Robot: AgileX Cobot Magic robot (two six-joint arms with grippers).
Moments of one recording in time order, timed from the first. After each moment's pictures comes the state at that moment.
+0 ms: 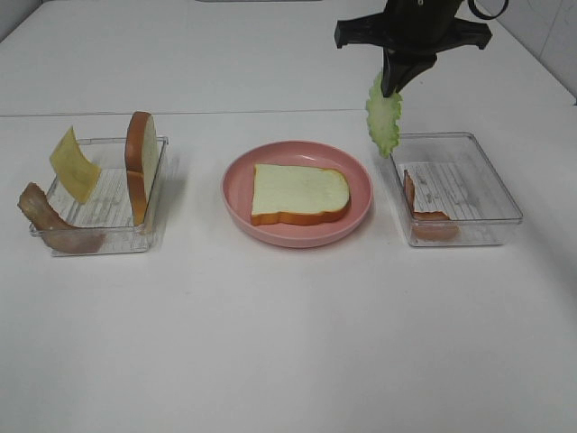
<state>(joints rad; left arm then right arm) 0.05 -0.01 -0.51 -0.05 1.08 0.00 0.32 2.14 -1.97 0.03 1.18 0.19</state>
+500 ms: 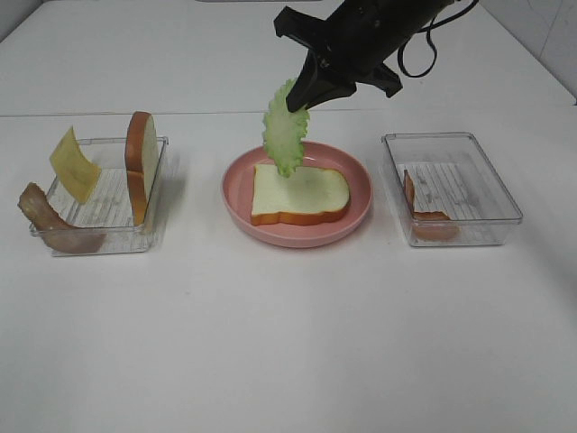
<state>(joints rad) 0.05 -0.01 -0.51 -0.05 1.08 0.00 0.32 2.10 -1.74 0.72 0.99 -0.23</state>
